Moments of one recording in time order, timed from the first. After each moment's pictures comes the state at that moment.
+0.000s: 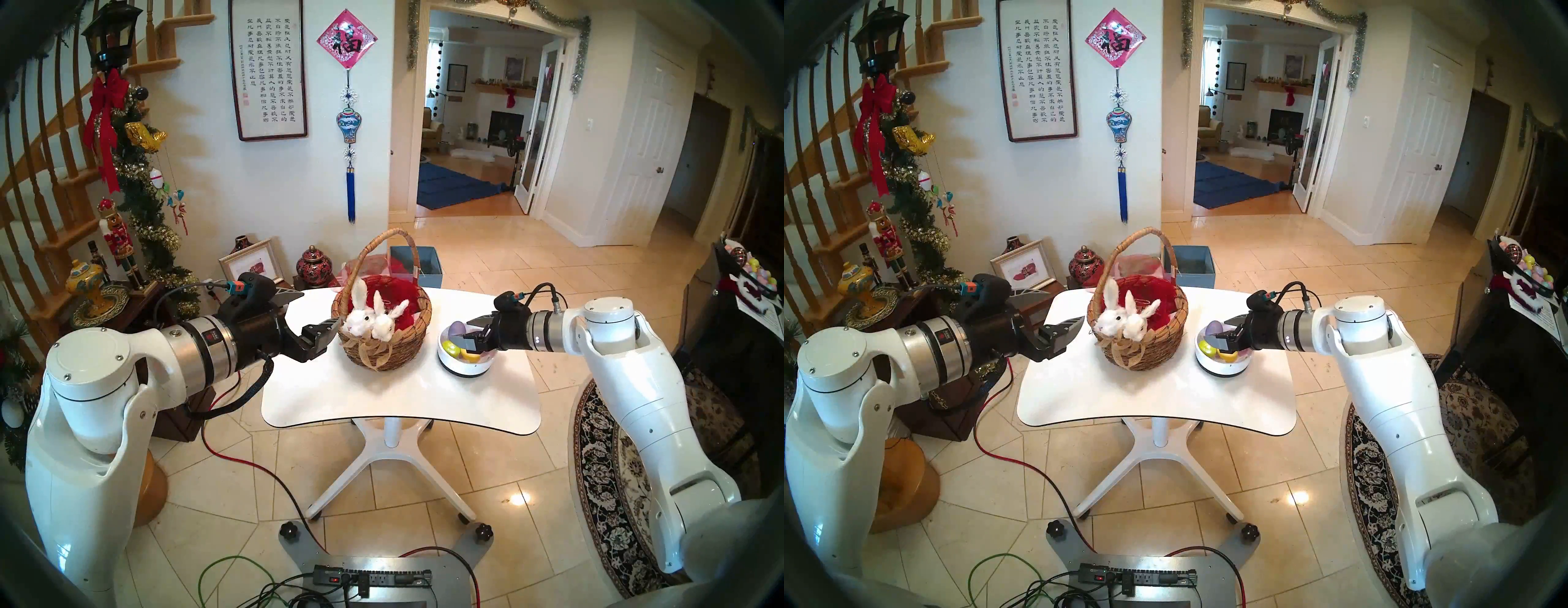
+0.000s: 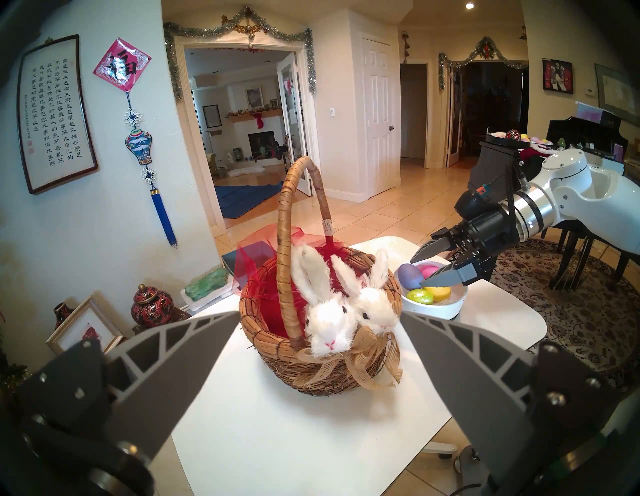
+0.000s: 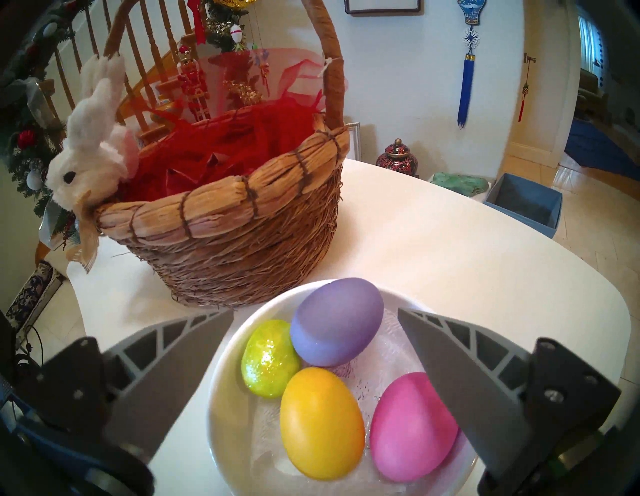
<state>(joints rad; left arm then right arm) 1.89 -1.10 -1.84 -2.43 -0.34 0.76 -0.54 -1.22 -1.04 1.44 -1.41 0.19 0.56 0.96</state>
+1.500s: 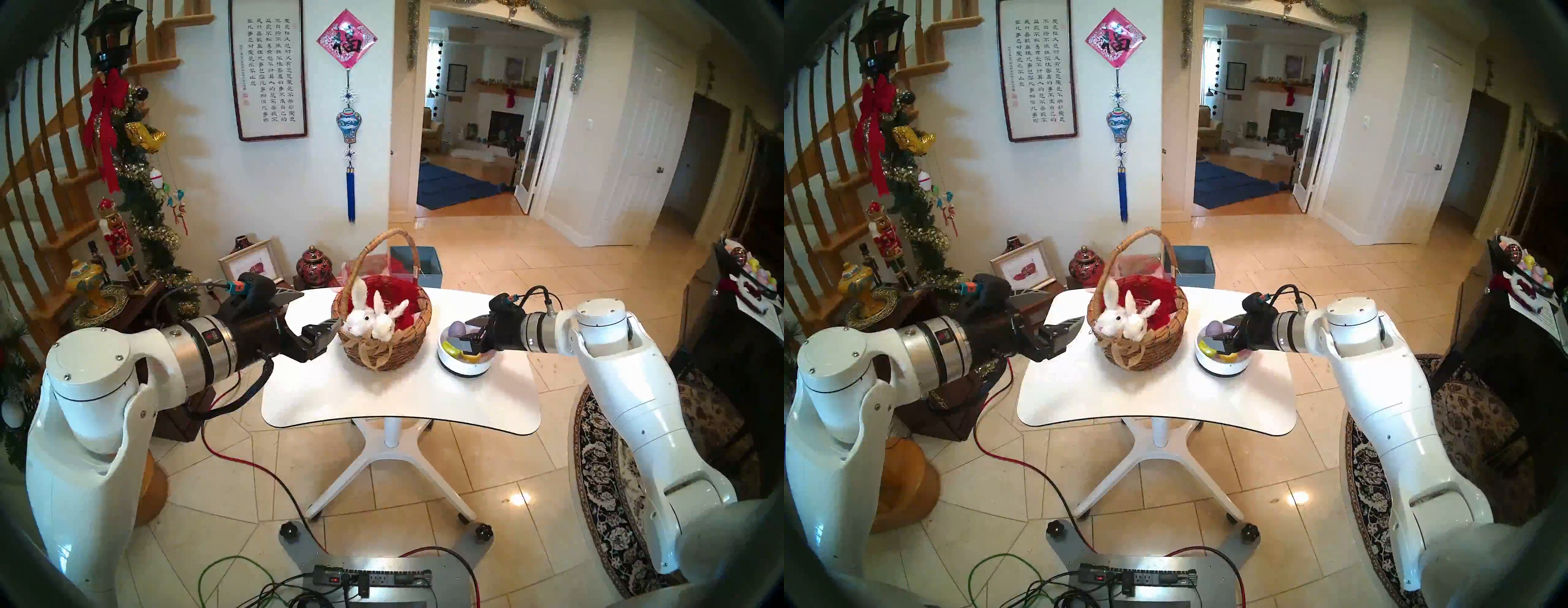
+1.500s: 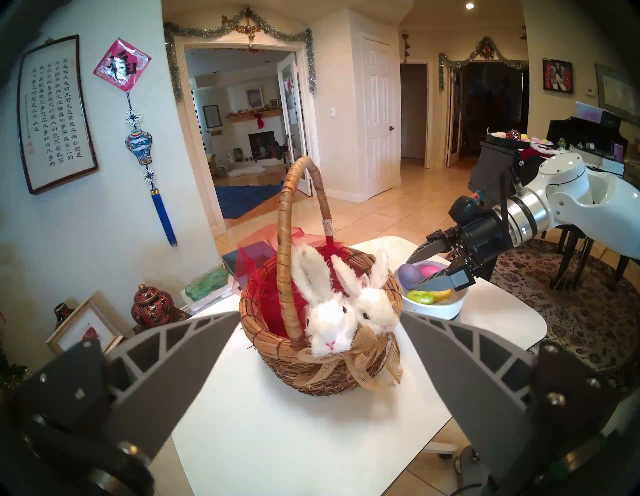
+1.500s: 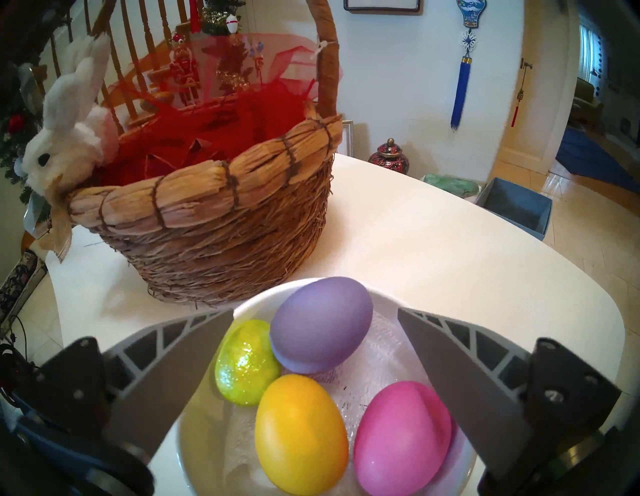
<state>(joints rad) 1.88 -1.10 -1.85 -2.43 -0.33 0.76 -0.56 -1.22 -1.06 1.43 -1.39 0.15 0.53 0.94</state>
